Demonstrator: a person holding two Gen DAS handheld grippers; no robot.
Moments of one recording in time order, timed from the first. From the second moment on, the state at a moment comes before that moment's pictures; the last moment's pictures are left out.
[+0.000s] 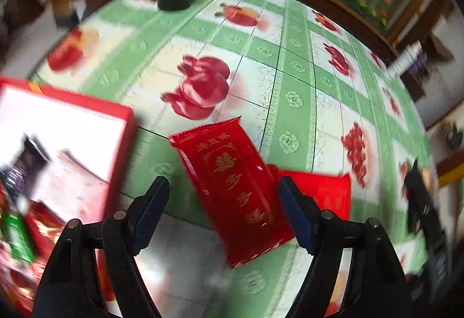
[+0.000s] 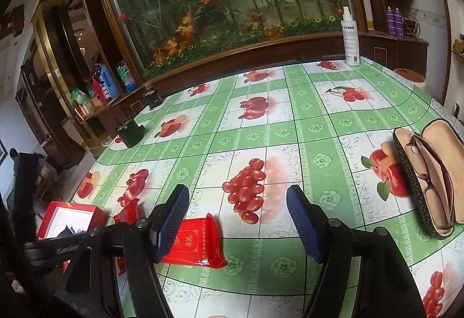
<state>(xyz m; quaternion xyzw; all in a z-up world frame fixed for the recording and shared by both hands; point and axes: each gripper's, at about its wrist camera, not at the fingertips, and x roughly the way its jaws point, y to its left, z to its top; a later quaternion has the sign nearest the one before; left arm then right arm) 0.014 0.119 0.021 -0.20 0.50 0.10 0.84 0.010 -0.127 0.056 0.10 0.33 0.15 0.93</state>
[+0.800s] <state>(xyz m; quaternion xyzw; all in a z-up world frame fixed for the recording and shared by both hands) -0.028 0.081 0.010 0.01 0.52 -0.03 0.85 0.040 -0.086 0.036 -0.04 0.38 0.27 0.88</state>
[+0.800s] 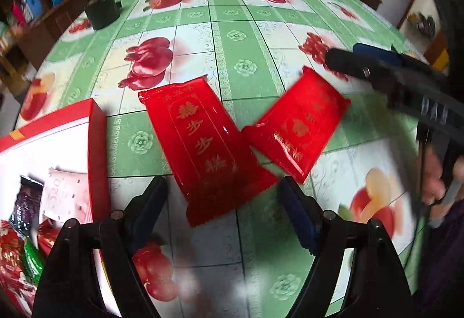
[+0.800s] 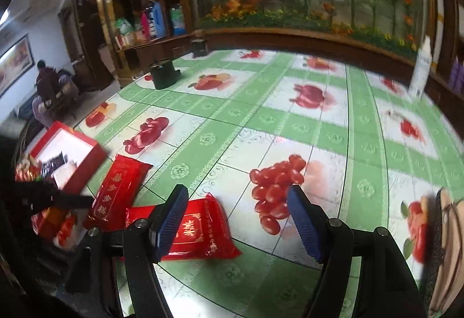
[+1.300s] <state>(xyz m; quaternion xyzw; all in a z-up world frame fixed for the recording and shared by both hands) -0.065 0.100 0.047 0.04 0.46 0.02 0.88 0.032 -0.094 0.029 0.10 0.54 0.21 0.81</state>
